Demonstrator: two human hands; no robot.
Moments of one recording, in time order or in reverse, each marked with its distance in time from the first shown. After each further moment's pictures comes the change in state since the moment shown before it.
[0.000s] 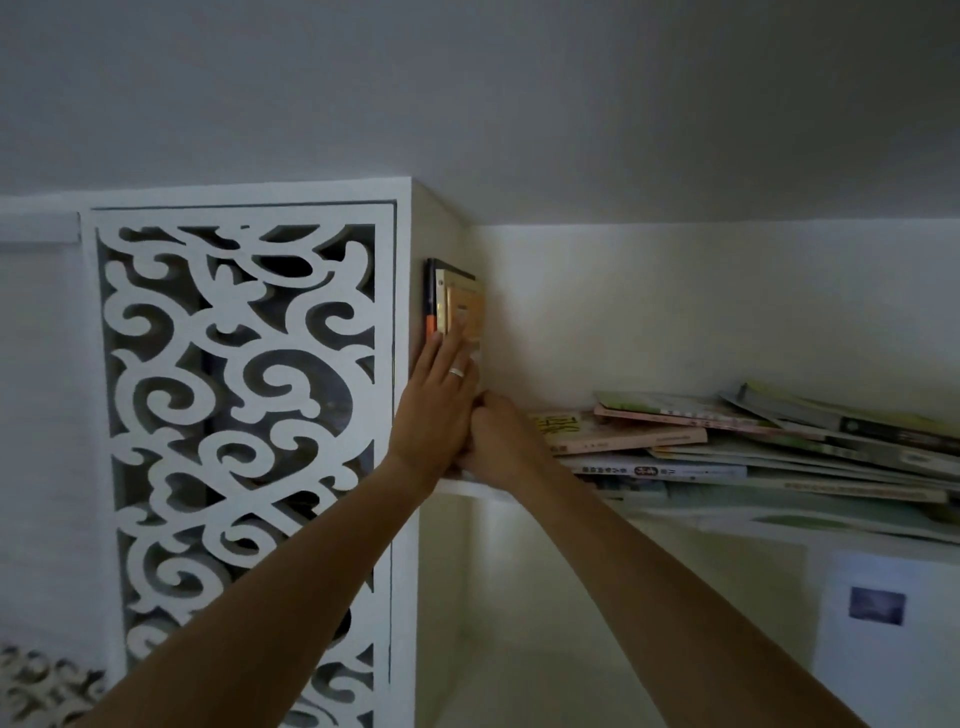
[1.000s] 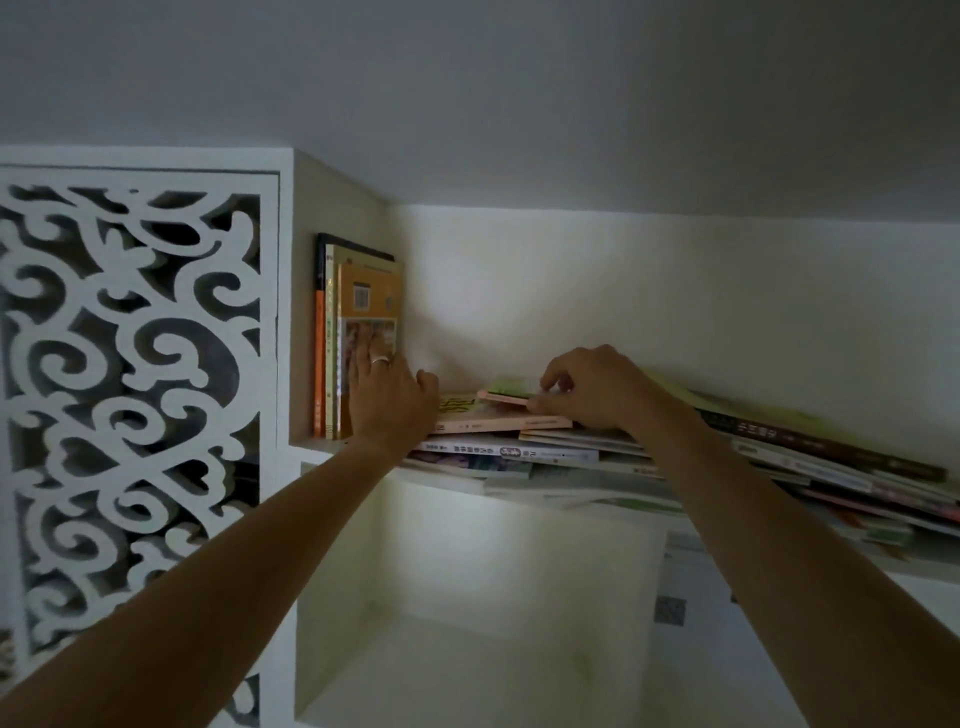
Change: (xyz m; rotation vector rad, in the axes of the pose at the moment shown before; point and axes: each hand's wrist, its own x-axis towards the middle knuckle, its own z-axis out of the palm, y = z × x) left_hand 0.035 0.089 0.000 -0.289 -0.283 -0.615; right_hand -0.072 0.152 -0.172 -0.141 -0.237 0.178
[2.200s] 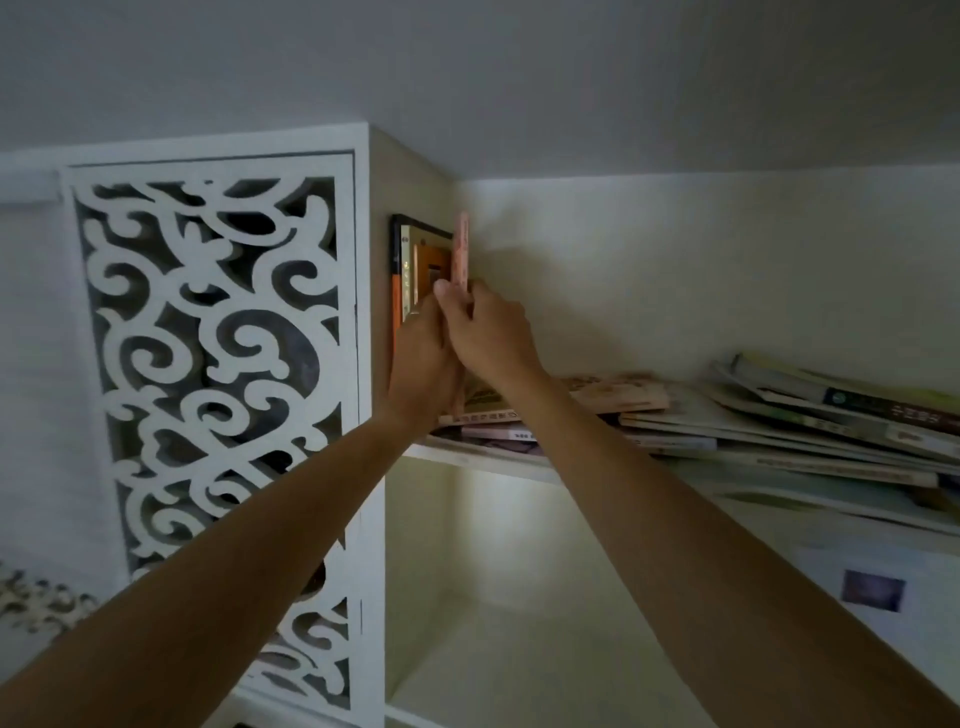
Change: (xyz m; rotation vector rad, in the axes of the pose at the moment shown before) left_hand 0.012 -0.035 -0.052 -0.758 0.127 0.128; right_hand 0.082 -0.179 0.059 0.699 0.376 -0.145
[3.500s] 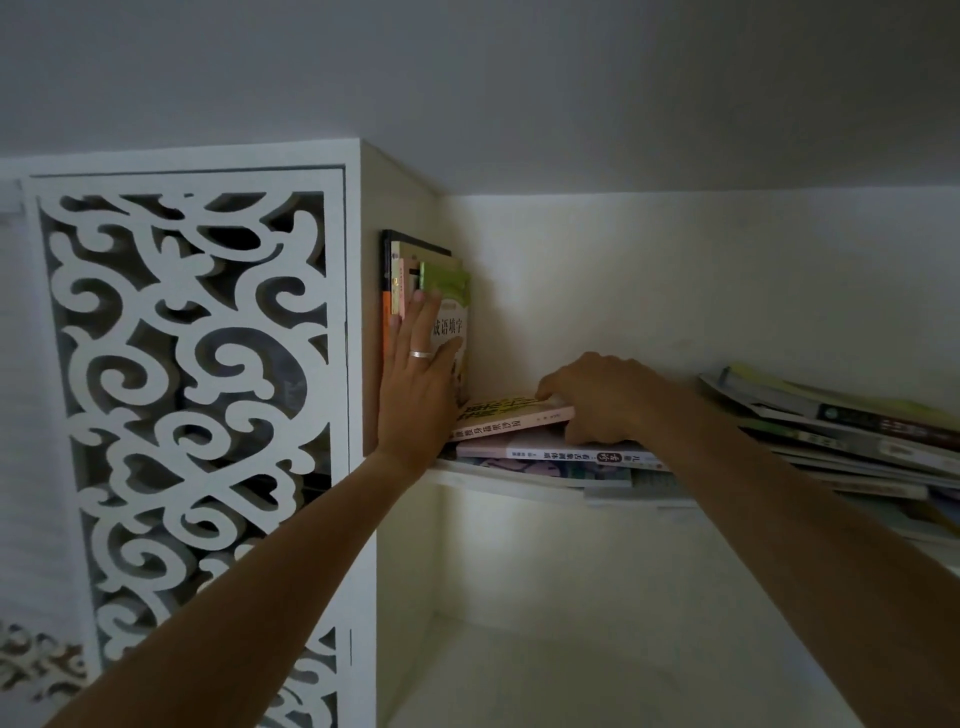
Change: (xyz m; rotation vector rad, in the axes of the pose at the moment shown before) left_hand -0.005 -0.052 0.014 0.603 0.129 0.474; right_hand -0.036 0.045 -0.101 -0.961 -0.598 0.030
